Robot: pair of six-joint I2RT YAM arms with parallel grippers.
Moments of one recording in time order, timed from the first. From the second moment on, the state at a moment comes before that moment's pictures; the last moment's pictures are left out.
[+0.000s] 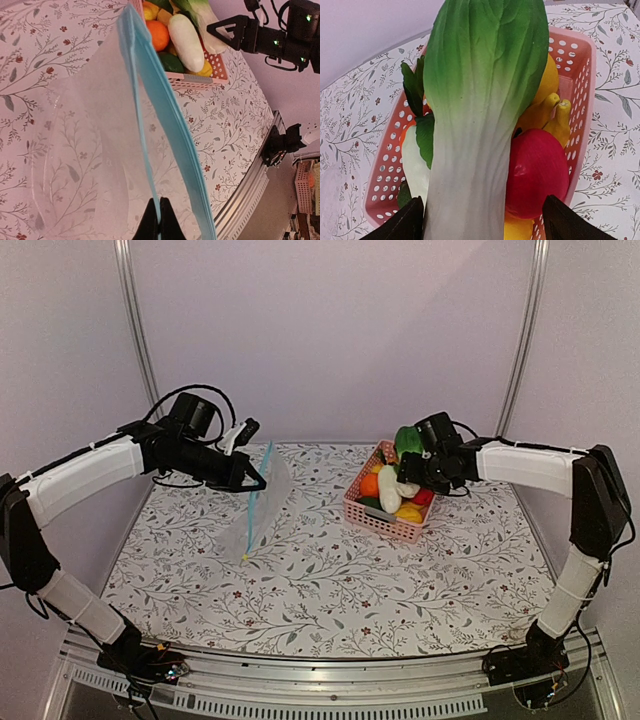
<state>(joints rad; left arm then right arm) -0.50 1.48 1.27 -0.62 0.47 -0.22 0.54 1.77 1.30 -0.35 0.25 0.63</state>
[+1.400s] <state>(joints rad) -0.47 1.48 1.24 -0.60 0.51 -0.24 0.35 2.09 1.77 -0.53 0.10 0.73</state>
